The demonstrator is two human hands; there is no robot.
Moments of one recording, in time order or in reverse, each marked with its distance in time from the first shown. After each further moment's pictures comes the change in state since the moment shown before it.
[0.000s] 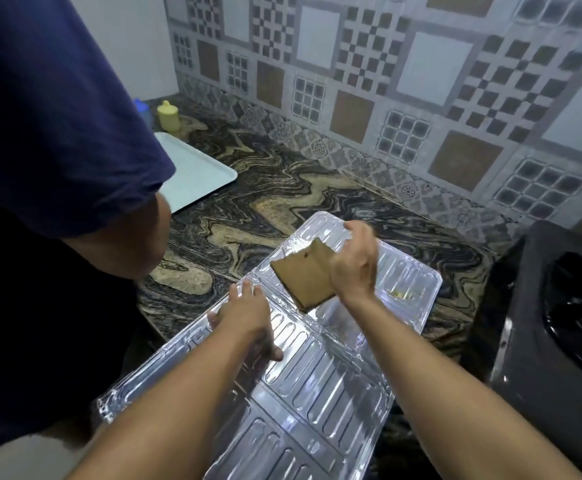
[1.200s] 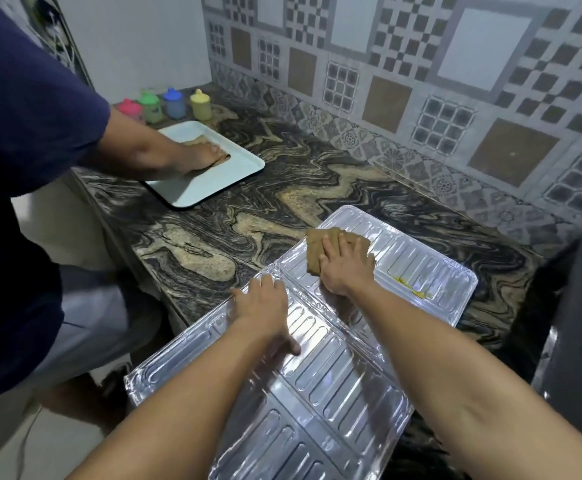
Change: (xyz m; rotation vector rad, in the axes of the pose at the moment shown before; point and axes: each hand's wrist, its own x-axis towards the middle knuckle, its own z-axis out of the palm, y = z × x) left_hand -0.021 -0.001 0.001 0.120 0.126 0.021; right_hand 0.005 0.043 0.069 -0.592 -0.819 0.035
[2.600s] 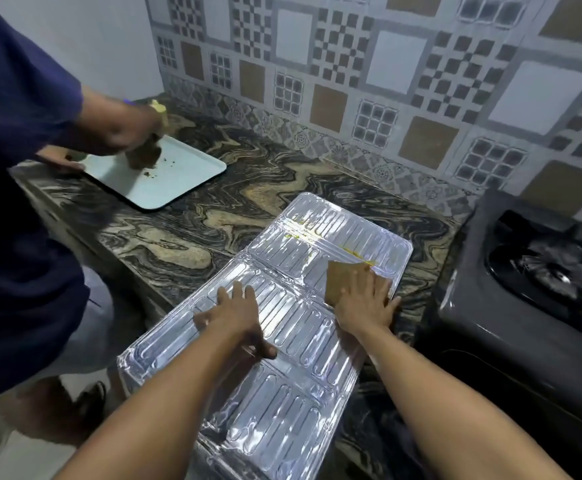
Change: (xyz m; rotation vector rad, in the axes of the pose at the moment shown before) left_hand -0.048 -0.009 0.030 -0.087 -0.165 0.013; right_hand -0.155 0.060 0.020 0.063 0.116 0.408
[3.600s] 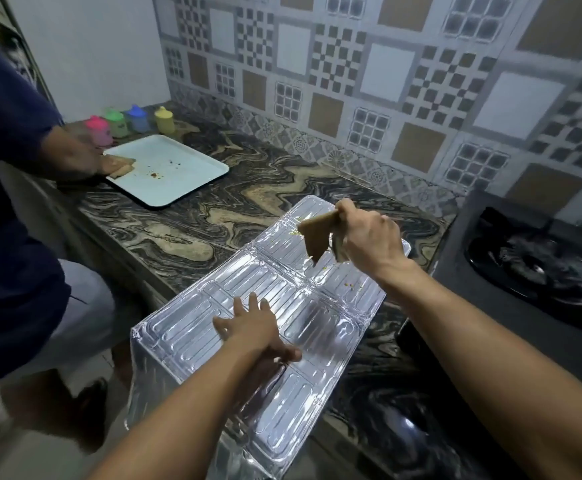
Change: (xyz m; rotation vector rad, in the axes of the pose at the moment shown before) left_hand -0.034 0.029 0.032 0.014 0.017 0.015; right_hand -0.038 -0.028 -0.141 -0.004 0.579 -0.639
